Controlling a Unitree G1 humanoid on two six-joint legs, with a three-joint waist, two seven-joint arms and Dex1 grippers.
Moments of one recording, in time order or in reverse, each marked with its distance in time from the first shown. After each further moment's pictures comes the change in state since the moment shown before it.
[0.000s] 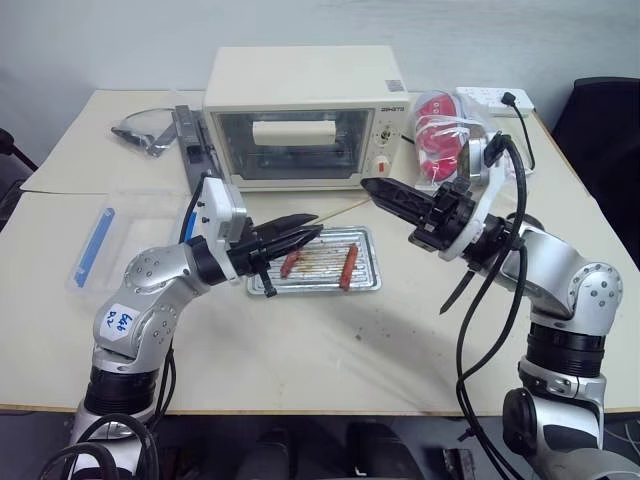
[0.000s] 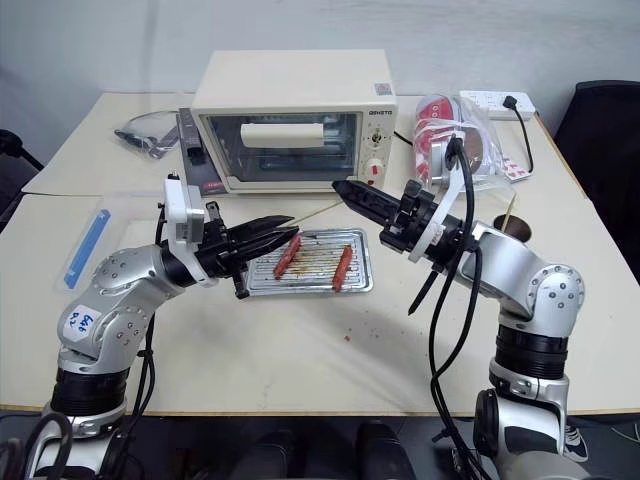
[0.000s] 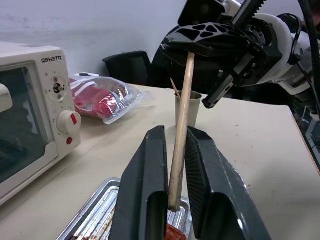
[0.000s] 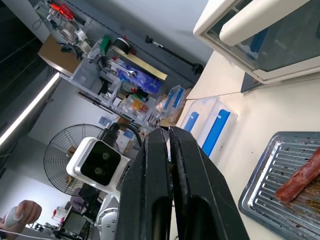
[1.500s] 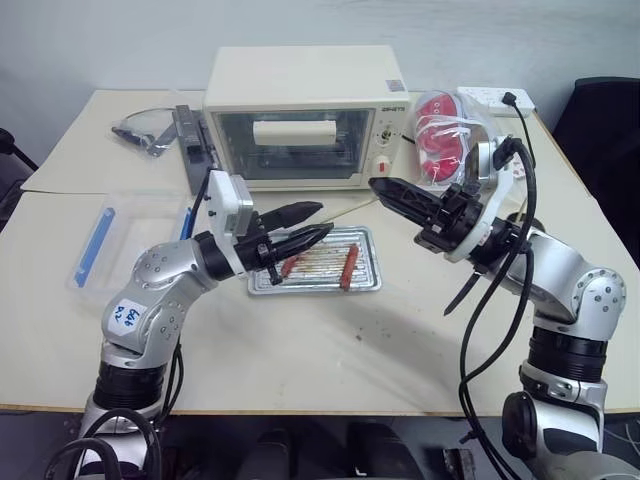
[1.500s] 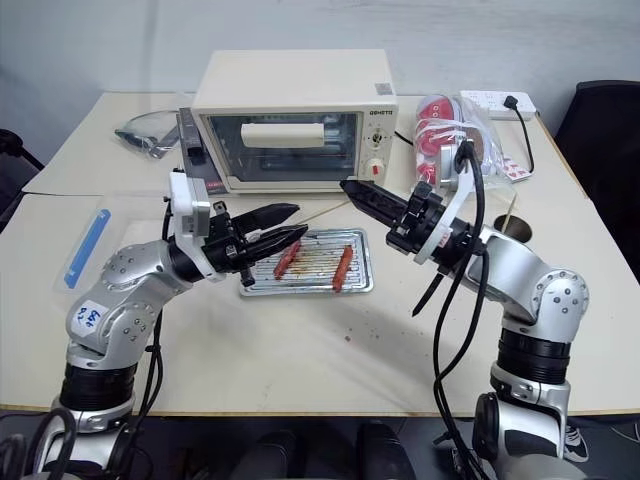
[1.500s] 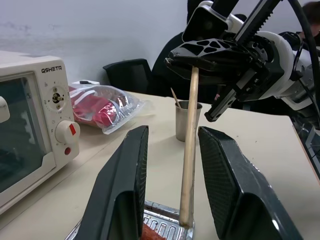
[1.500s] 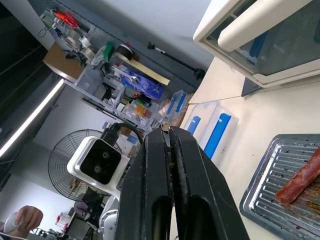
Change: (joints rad) left arm -0.031 -0.037 -0.016 0.000 -0.017 0.009 0.035; right arm 0.021 0.011 -0.027 0.001 -0.001 0.004 0.016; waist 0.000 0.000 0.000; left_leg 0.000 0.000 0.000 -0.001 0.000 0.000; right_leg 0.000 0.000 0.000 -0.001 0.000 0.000
